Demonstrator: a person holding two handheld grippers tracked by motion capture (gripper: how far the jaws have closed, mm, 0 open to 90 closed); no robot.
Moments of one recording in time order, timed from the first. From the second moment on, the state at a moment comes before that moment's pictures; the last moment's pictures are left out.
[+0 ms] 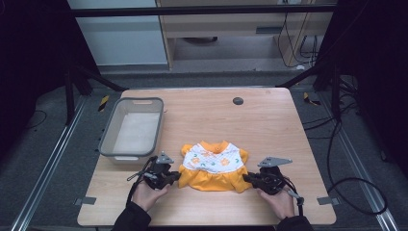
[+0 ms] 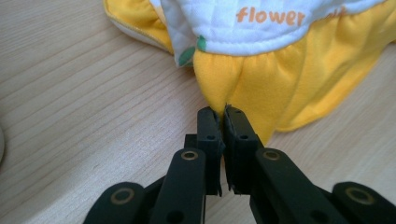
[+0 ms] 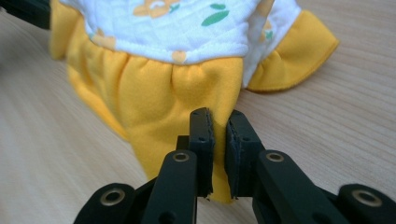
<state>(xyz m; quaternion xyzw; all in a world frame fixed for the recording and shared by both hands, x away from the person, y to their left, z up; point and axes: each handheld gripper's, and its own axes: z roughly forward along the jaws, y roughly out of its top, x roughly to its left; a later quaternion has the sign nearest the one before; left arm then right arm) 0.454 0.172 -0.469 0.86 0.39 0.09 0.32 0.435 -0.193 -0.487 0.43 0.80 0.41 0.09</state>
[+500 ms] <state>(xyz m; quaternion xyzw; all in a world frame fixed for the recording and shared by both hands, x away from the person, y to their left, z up) 0.448 0.167 -0.477 0.88 0.37 0.12 0.28 0.430 -0.189 -0.492 0.41 0.82 0.37 0.12</state>
